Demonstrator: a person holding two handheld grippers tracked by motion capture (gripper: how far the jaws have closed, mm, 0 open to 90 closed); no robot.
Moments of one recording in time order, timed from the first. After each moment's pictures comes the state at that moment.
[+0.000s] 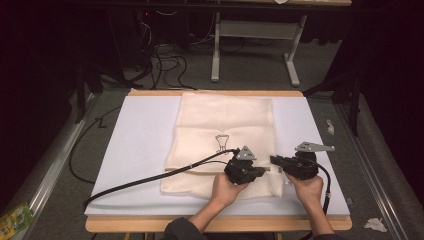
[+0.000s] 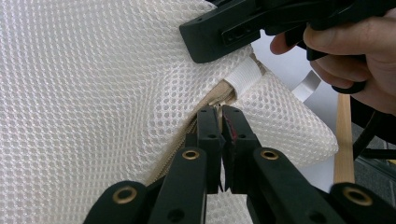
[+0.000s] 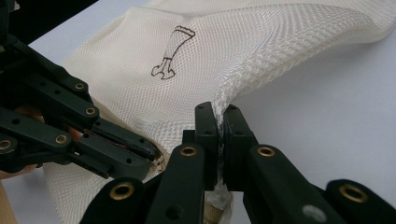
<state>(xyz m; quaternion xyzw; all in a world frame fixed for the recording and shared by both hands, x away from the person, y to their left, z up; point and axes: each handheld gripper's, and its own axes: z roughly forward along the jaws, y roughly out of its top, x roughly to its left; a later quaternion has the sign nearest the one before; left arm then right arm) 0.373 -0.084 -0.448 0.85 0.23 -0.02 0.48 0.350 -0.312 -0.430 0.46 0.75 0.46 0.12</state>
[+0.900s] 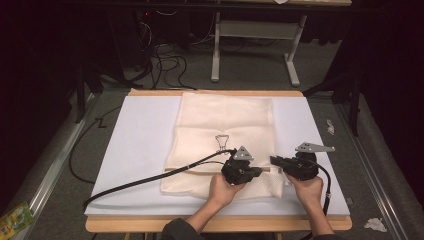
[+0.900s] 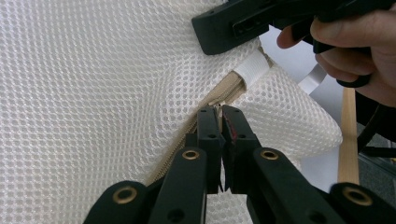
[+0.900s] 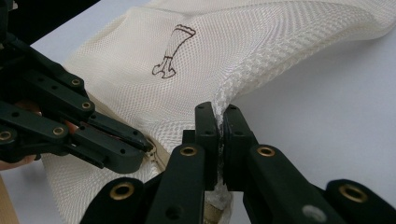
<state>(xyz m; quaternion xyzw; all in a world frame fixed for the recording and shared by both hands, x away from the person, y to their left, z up) 0.374 -0.075 -0.447 0.85 0.23 -0.01 0.48 0.350 -0.313 -0.433 0.46 0.75 0.46 0.12</state>
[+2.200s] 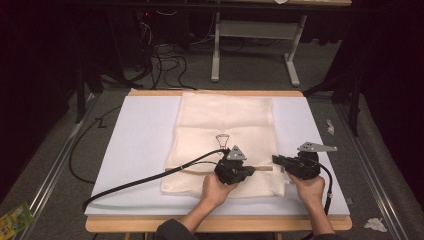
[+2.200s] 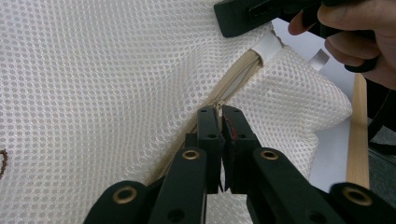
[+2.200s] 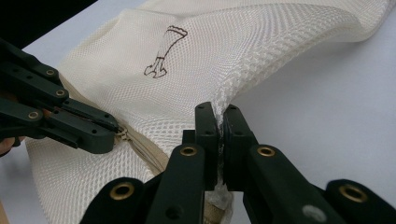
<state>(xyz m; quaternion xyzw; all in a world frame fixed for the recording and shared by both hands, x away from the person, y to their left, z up) 0.373 -0.057 -0.444 0.85 0.24 0.00 0.47 0.351 -0.319 -0.433 0.47 0.74 0.46 0.12</state>
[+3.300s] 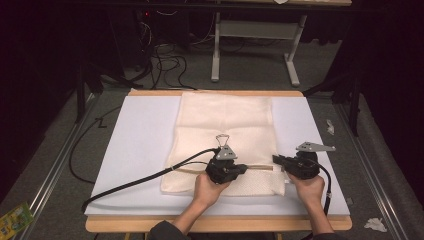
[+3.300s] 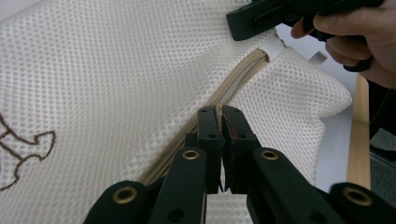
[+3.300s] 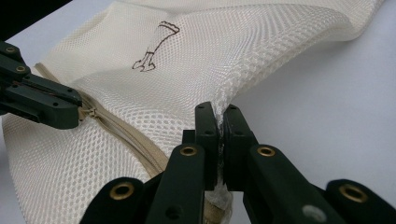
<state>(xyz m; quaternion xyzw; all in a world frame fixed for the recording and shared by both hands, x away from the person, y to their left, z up) 0.374 -0.032 -0.440 0.84 0.24 0.01 0.48 0.352 -0.317 -0.434 0.48 0.75 0.44 0.14</state>
